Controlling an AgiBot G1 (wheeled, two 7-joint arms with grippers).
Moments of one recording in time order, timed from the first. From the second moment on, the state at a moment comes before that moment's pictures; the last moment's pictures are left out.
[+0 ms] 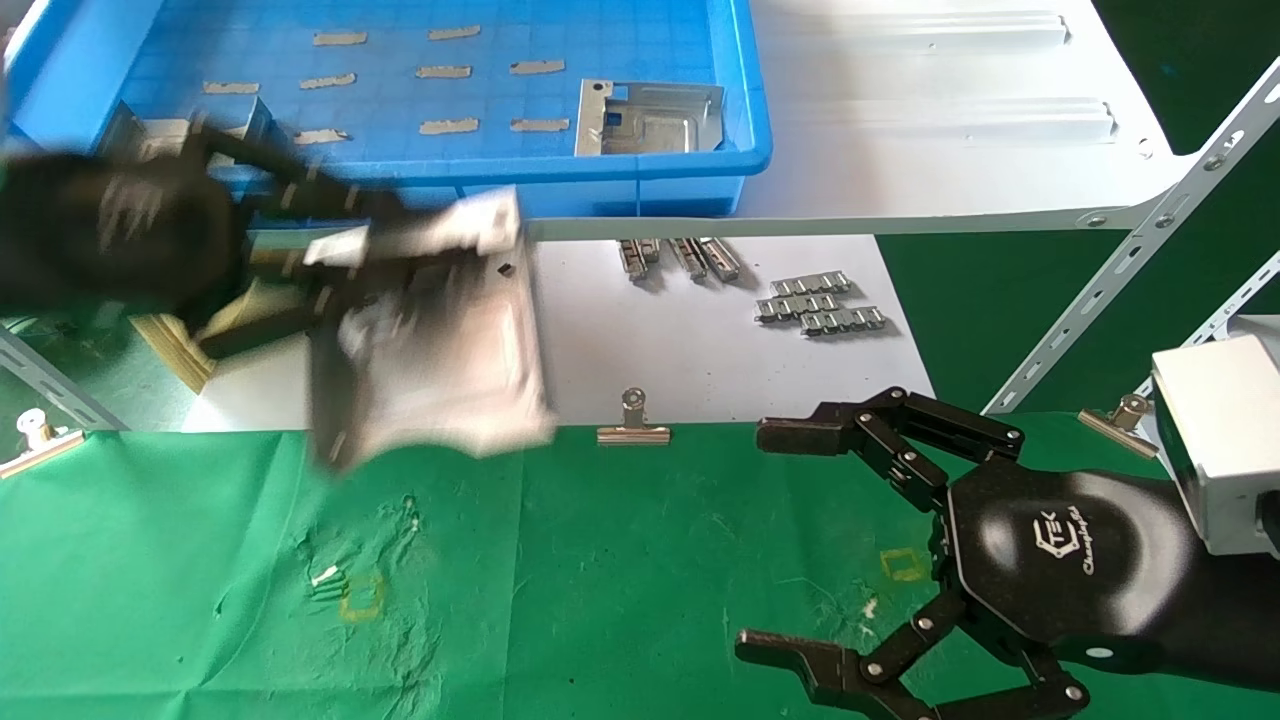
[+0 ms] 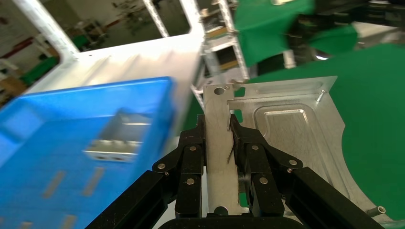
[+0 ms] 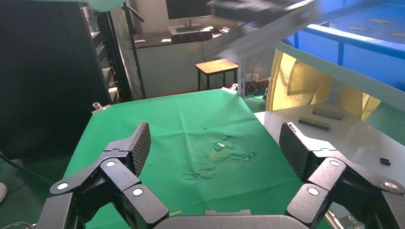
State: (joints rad) left arm -1.79 0.75 0.67 -0.66 0.96 1.61 0.21; right arm 1.09 -0.58 -0.35 1.26 -0.68 -1.47 0.15
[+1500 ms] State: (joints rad) left arm -1.60 0.79 0.89 -0.20 0.91 1.59 0.71; right arm 1.09 -0.58 -0.36 1.26 -0.67 -1.47 0.14
